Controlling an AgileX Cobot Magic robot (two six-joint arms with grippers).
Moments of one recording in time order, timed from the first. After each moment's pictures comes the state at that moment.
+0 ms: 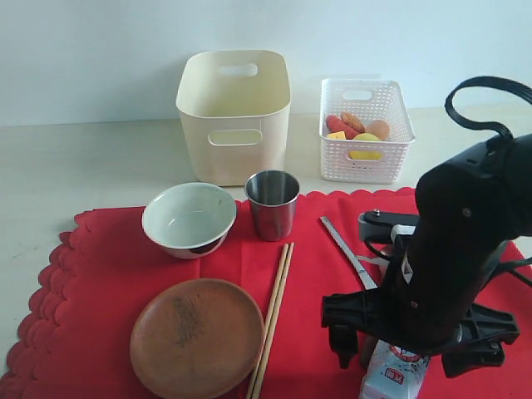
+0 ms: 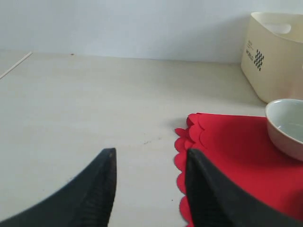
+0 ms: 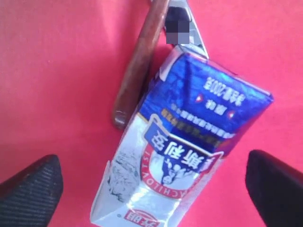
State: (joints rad) left arm -0.01 0.01 0.00 0.19 0.33 -0.23; right arm 0.64 1.64 -0.78 0.04 0.76 0.71
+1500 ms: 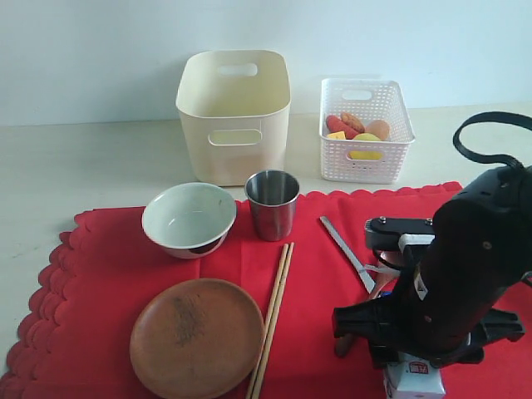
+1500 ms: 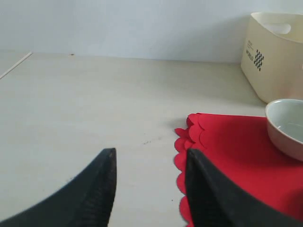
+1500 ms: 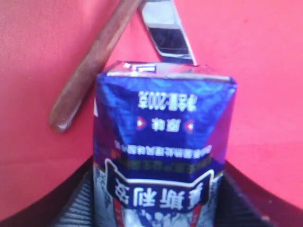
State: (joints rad) left arm -0.01 0.01 0.00 0.19 0.33 -0.23; right arm 0.63 1.63 -0.69 -0.05 0.61 0.71
